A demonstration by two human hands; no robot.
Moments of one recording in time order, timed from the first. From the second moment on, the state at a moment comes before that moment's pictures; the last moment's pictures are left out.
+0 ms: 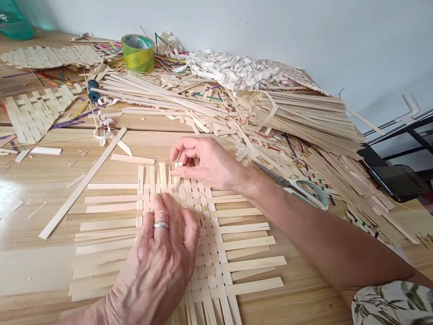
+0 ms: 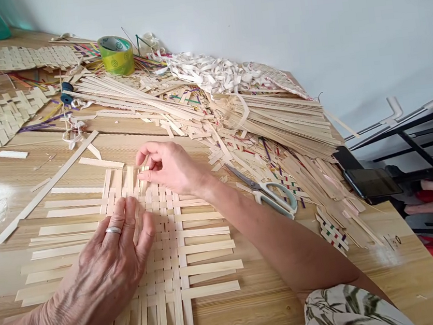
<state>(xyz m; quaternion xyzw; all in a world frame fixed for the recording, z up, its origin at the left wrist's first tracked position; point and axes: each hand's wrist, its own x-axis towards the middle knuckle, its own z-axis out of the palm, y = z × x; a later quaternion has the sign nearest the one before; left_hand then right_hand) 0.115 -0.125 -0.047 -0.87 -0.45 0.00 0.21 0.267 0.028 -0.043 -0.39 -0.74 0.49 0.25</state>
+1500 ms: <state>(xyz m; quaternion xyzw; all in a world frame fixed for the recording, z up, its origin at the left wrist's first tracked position) 0.085 -0.067 -0.023 -0.82 -0.56 0.05 0.11 0.264 -0.015 -0.024 -0.36 -0.92 0.10 0.07</state>
